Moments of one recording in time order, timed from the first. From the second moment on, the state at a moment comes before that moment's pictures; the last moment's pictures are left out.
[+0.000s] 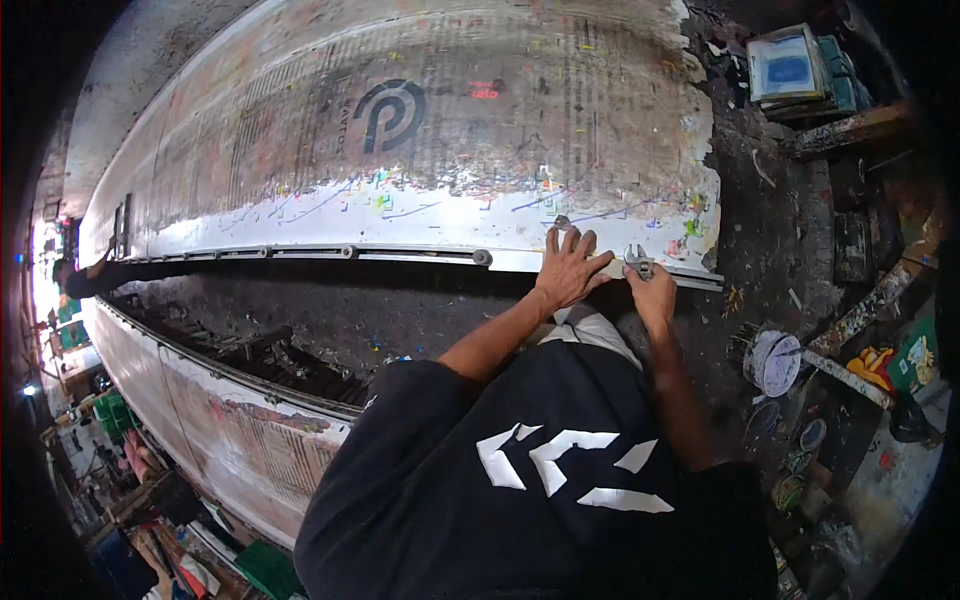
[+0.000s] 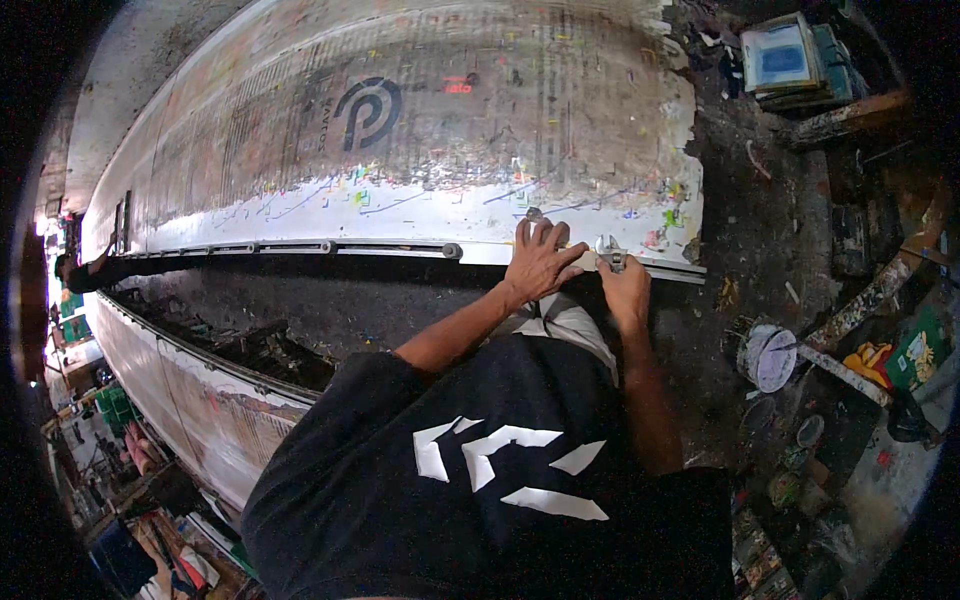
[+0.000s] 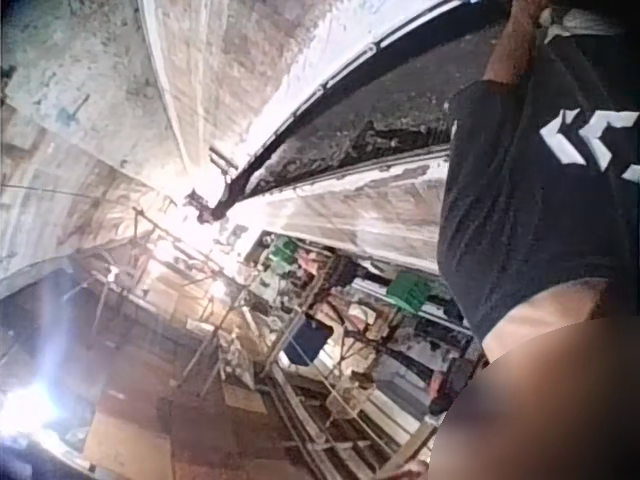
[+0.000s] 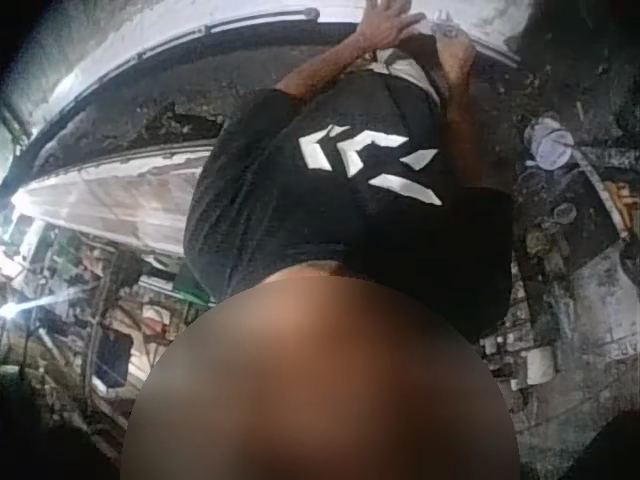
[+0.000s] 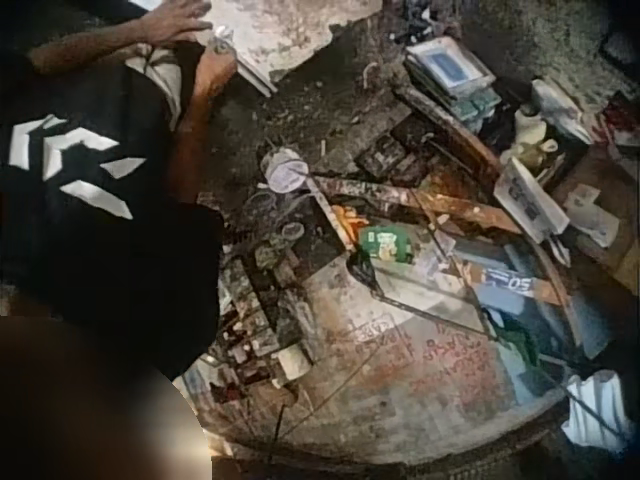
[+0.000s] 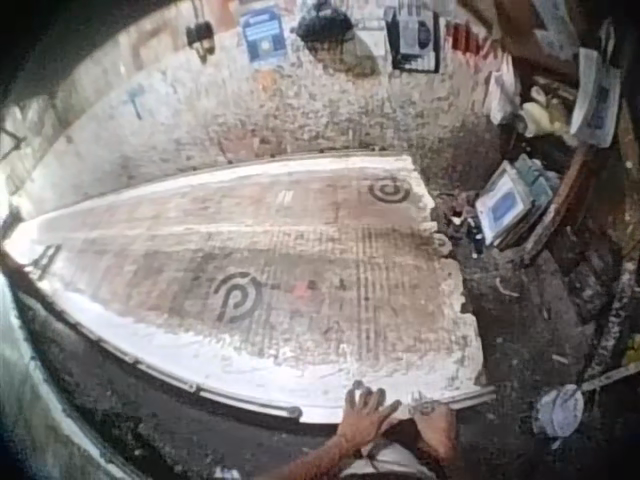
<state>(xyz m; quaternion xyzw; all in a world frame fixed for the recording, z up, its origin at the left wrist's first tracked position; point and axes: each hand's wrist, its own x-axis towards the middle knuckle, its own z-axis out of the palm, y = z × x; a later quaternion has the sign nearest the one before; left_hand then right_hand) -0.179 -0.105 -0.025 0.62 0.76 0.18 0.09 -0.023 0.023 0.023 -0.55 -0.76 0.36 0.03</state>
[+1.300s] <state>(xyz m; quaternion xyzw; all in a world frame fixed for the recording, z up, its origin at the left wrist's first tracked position) -0.178 -0.103 -0.027 0.63 0.76 0.17 0.08 -0.004 0.009 -0.020 -0.47 -0.85 0.22 0.10</state>
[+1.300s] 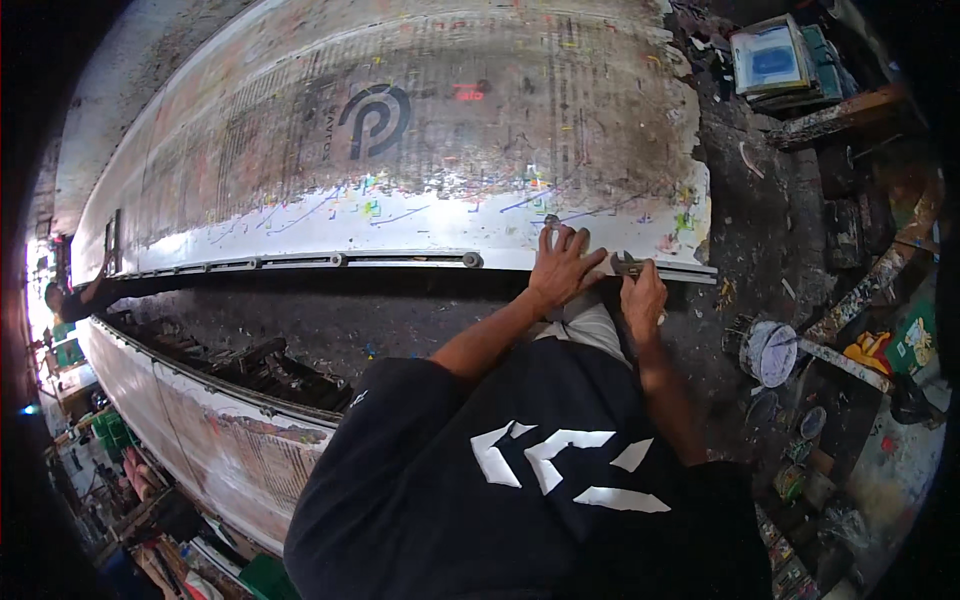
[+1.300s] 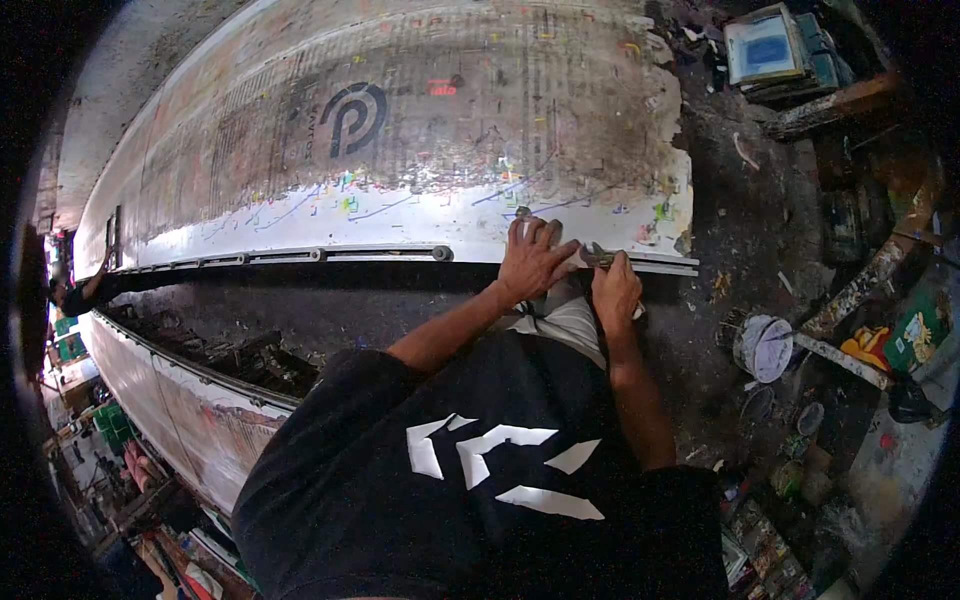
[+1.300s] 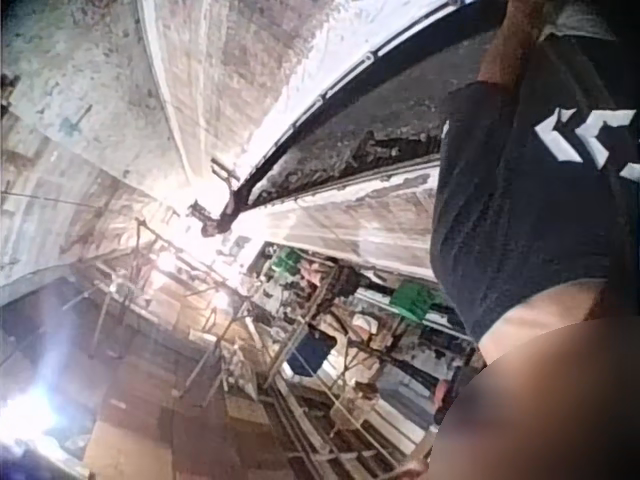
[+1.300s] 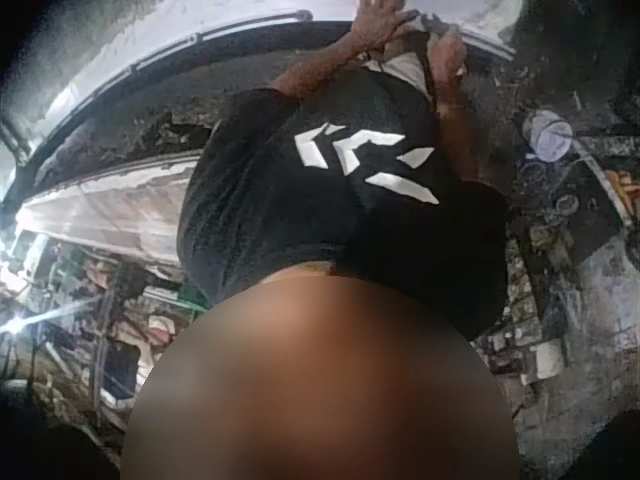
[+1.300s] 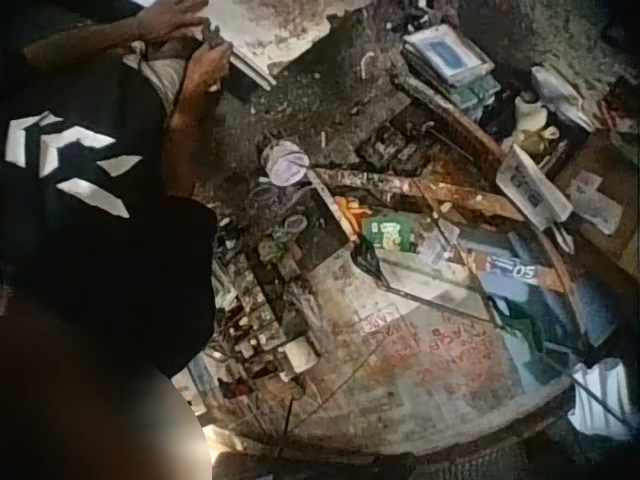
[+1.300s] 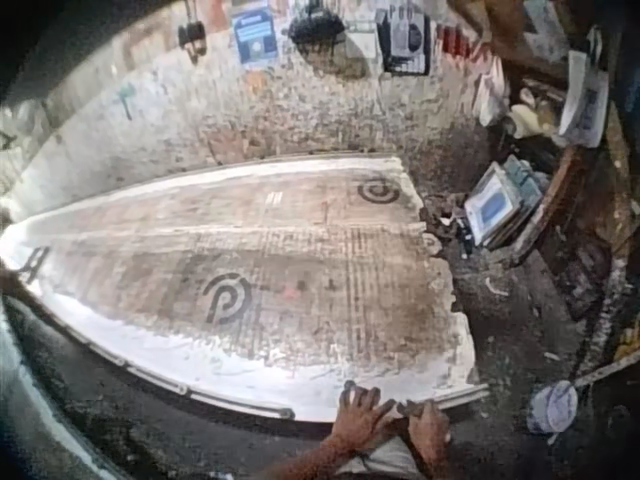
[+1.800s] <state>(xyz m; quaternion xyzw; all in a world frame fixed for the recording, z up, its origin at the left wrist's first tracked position) -0.184 -0.107 -0.031 0.62 0.76 0.18 0.08 0.050 0.049 -0.014 -0.54 -0.69 0.47 0.08</state>
